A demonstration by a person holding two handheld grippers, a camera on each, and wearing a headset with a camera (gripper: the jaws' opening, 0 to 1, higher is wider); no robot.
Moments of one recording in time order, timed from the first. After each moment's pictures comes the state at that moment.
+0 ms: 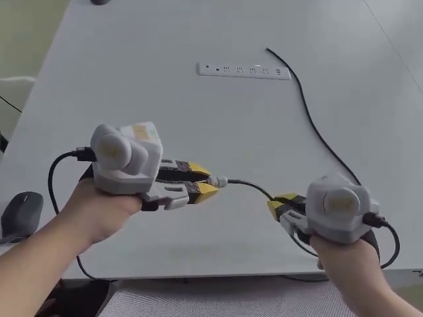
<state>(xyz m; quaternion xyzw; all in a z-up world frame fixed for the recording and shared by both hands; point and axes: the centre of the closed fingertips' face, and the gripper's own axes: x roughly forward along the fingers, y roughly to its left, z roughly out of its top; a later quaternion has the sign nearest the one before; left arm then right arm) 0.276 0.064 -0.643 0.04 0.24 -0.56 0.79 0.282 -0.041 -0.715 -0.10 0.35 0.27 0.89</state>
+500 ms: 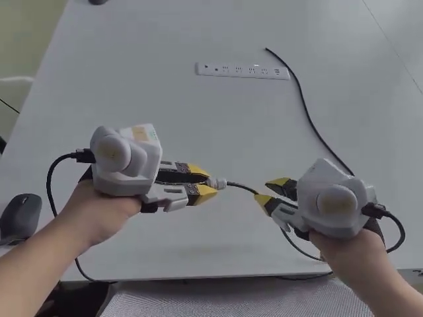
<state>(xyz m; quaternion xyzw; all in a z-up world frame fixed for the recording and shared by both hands) 0.277 0.065 -0.645 0.04 0.24 -0.56 0.79 0.286 0.003 -0.669 -0.21 0.29 0.37 0.86</state>
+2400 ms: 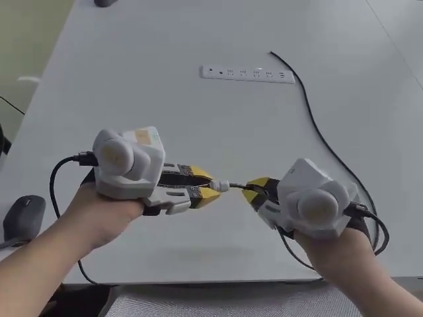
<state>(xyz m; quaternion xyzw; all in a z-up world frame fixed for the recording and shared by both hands) 0.279 0.068 -0.643 0.04 0.24 -0.56 0.79 0.296 0.022 -0.673 -0.18 0.28 0.37 0.87</state>
